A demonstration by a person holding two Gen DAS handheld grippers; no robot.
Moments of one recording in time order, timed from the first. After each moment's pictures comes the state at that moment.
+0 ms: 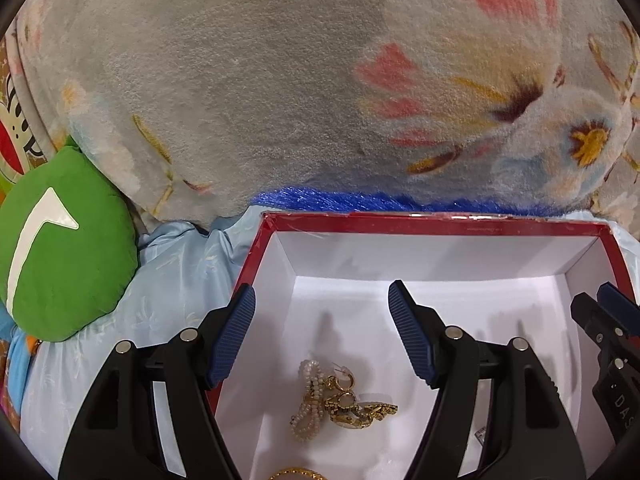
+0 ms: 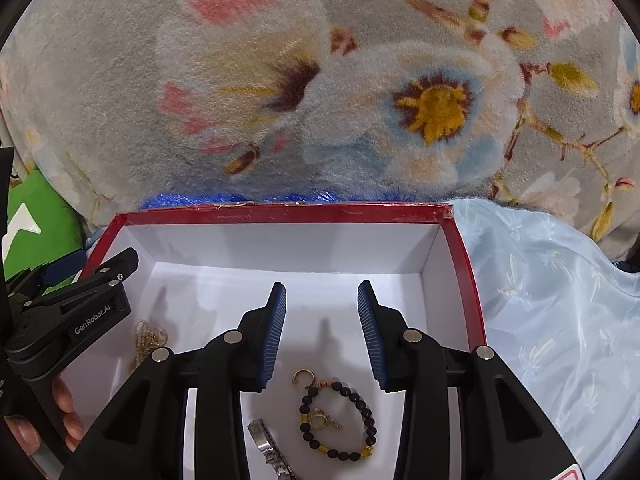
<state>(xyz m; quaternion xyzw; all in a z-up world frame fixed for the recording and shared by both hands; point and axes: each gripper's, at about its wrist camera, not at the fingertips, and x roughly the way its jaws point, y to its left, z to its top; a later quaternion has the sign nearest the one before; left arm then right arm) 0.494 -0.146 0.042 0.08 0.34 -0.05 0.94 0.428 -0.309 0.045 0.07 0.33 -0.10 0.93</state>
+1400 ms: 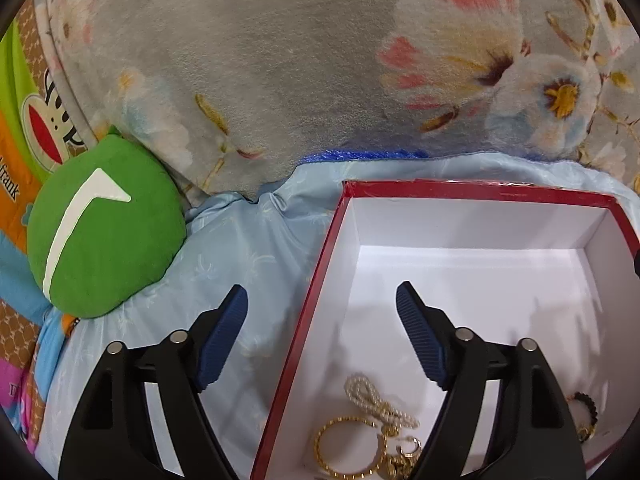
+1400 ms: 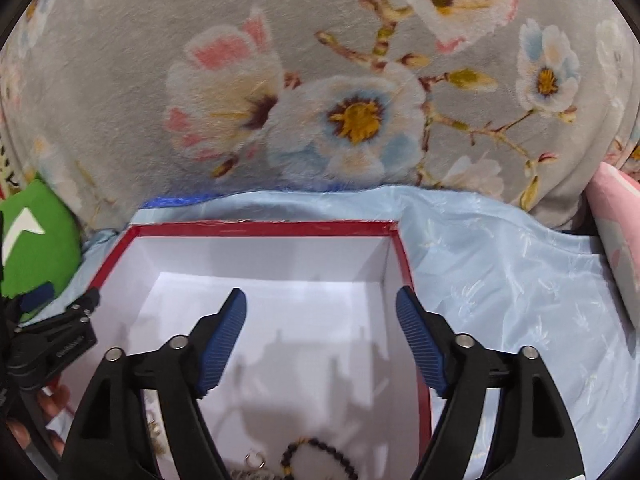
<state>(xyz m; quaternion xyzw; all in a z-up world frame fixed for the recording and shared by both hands) 0.422 -0.107 0.034 0.12 0.34 -0.03 0.93 0.333 -0.296 0.043 0.06 0.31 -0.18 0.93</state>
